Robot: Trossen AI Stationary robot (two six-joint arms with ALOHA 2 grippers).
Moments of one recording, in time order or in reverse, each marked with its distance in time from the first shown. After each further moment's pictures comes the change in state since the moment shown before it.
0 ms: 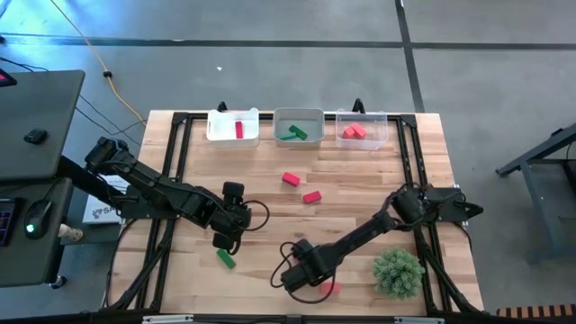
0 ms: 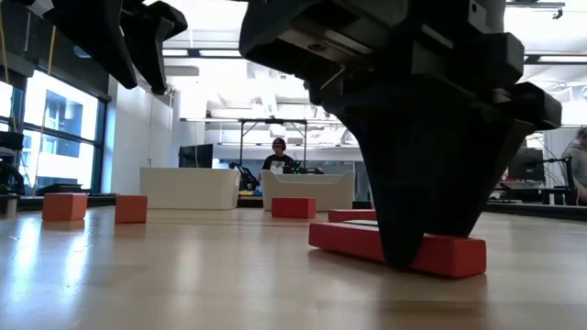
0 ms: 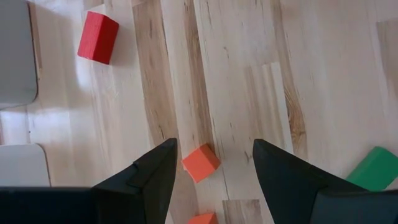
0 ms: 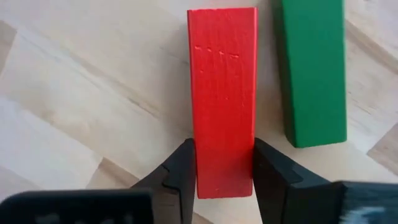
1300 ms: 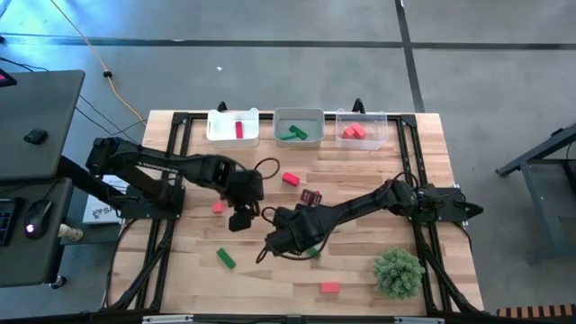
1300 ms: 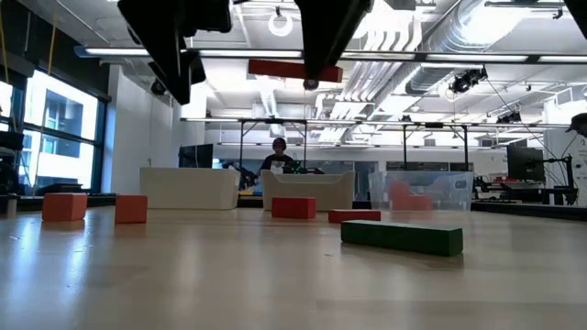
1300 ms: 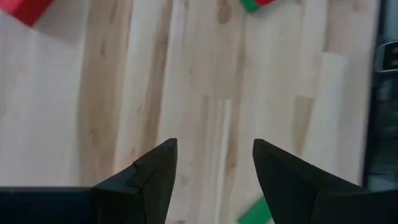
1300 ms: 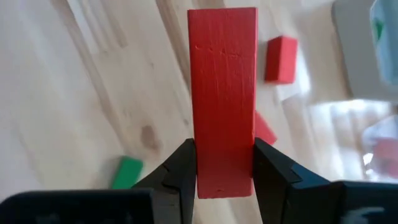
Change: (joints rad) left arm 0.356 0.000 0.000 0.119 0.535 -0.084; right arm -0.160 -0.002 0.525 -0.577 0.387 -0.831
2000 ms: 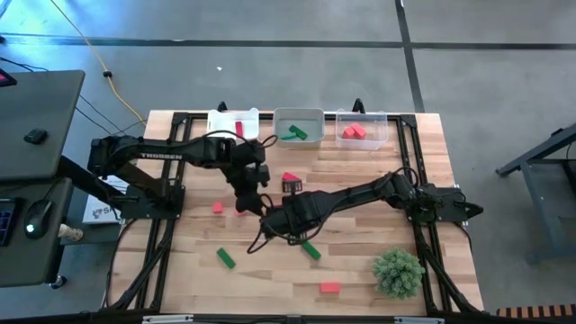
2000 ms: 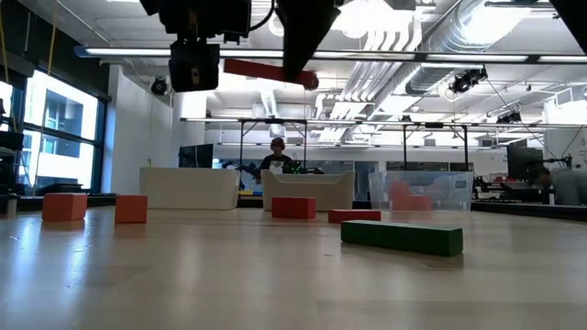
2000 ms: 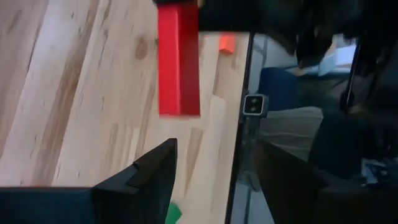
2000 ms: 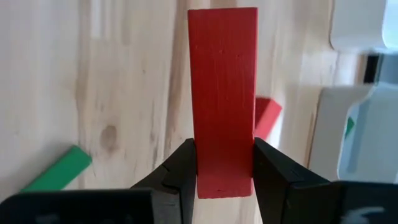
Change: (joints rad) left arm 0.209 0.000 0.000 0.162 0.500 -0.158; right arm -0.070 -0.019 -0.001 0.111 -0.019 -0.559
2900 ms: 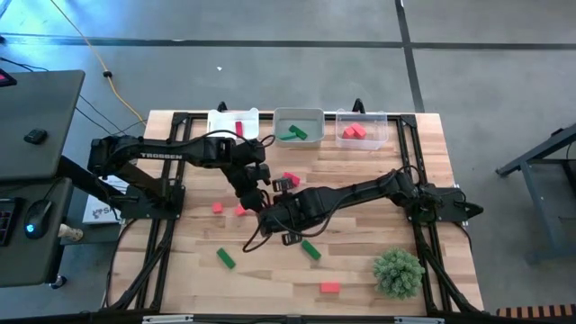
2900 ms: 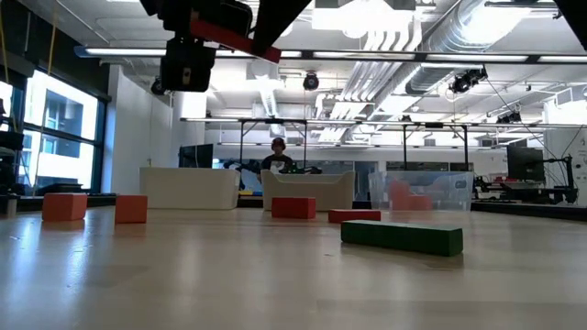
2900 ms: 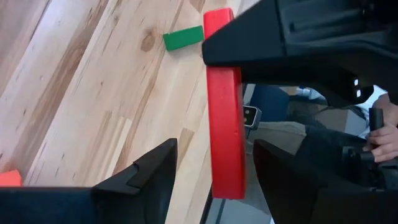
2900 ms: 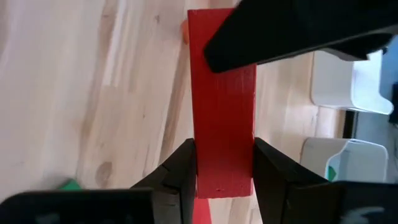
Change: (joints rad) left arm 0.007 0.000 0.000 0.006 -0.009 -0.181; right arm -0.008 -0.035 0.002 0.155 0.008 -0.163
